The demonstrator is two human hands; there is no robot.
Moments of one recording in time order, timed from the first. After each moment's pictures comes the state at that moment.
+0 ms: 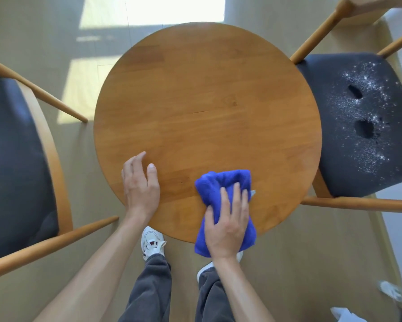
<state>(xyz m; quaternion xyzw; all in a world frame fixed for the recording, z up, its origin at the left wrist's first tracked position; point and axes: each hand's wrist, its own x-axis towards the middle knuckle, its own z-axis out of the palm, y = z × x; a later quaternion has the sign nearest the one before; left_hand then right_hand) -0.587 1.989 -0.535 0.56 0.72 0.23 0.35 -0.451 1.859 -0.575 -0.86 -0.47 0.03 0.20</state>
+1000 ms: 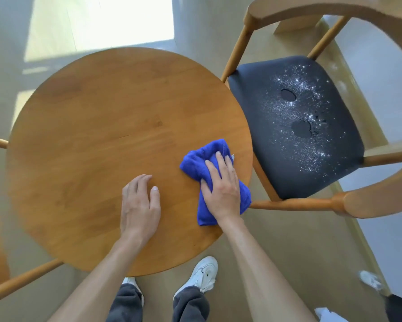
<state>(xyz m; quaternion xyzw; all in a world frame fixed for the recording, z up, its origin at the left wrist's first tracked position) -0.433 1.964 -0.526 0.67 0.65 0.12 0.35 -0.248 1.915 -0.578 -0.81 -0.54 0.04 0.21</state>
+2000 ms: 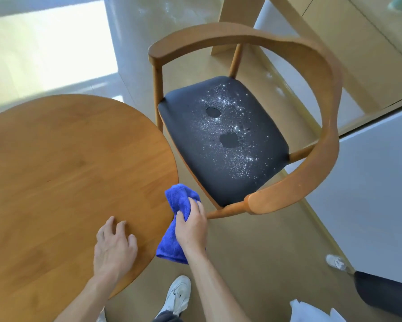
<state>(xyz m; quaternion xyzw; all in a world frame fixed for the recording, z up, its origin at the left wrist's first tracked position) -0.339 1.907 -0.506 0.71 0.63 -0.12 0.29 -0.184 1.843 -0.515 -0.88 -0.21 0.31 0.30</state>
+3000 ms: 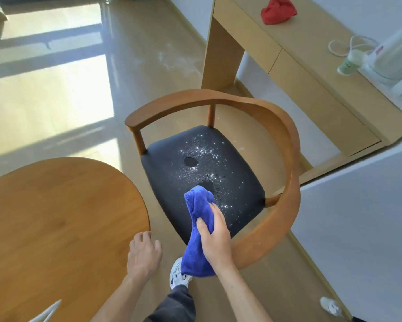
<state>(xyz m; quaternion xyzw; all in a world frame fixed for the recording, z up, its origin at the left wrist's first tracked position) -0.150 1.931 -0.441 0.68 0.63 -0.11 0.36 0.000 1.850 -0.383 -0.80 -0.23 0.35 0.43</state>
